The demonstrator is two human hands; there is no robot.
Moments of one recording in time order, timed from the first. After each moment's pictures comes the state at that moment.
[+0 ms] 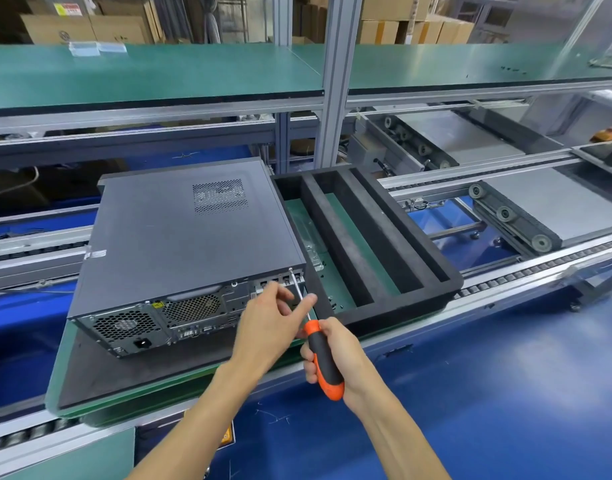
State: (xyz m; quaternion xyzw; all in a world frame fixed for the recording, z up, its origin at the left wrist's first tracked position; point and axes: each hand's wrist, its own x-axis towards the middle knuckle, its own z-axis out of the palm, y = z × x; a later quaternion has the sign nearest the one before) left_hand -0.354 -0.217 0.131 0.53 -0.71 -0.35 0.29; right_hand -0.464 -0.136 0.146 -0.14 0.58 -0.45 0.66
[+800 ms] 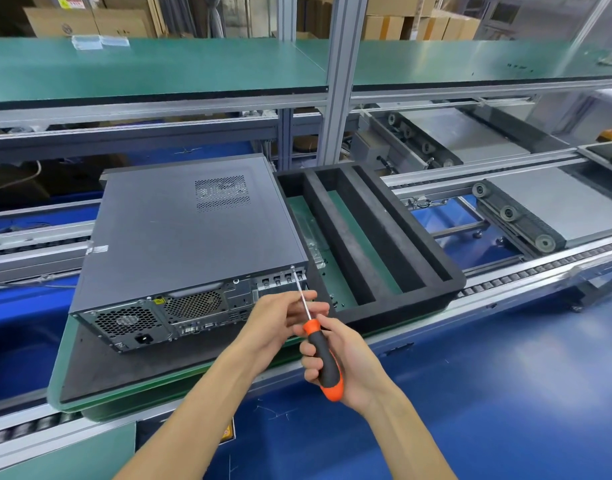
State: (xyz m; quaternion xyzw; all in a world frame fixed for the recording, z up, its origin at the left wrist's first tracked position) left_hand -0.359 -0.228 0.125 0.42 -0.41 -0.76 0.27; right_hand -0.475 -0.130 0.135 -0.09 0.41 -0.49 0.76
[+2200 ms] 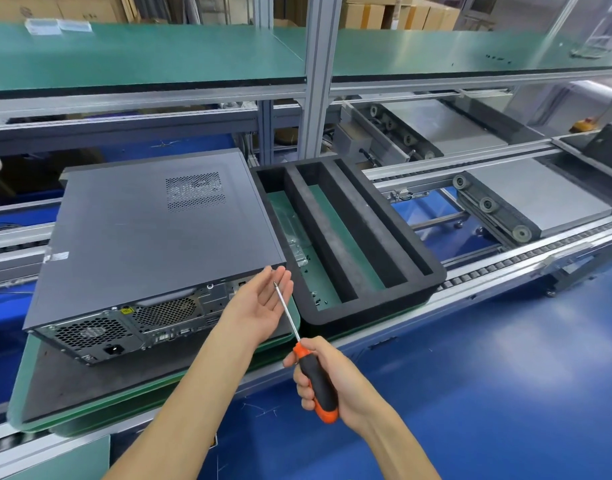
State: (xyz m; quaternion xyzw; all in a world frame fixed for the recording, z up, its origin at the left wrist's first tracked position) left_hand -0.385 -0.253 0.137 0.41 -0.05 -0.83 0.38; right_hand -0.488 -0.110 0.128 -0.18 0.53 -0.42 0.71
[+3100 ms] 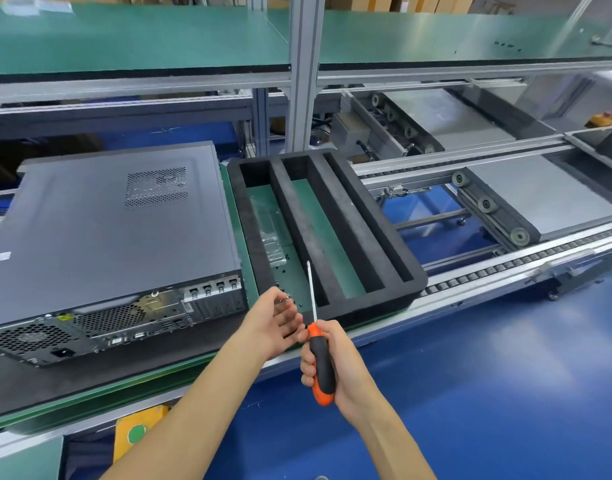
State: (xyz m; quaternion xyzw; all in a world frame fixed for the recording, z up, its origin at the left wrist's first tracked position) left_hand -0.474 -0.233 0.109 0.52 -0.12 -0.81 0.22; right_hand -0.571 -0.121 0.123 -0.09 0.53 -0.50 0.68
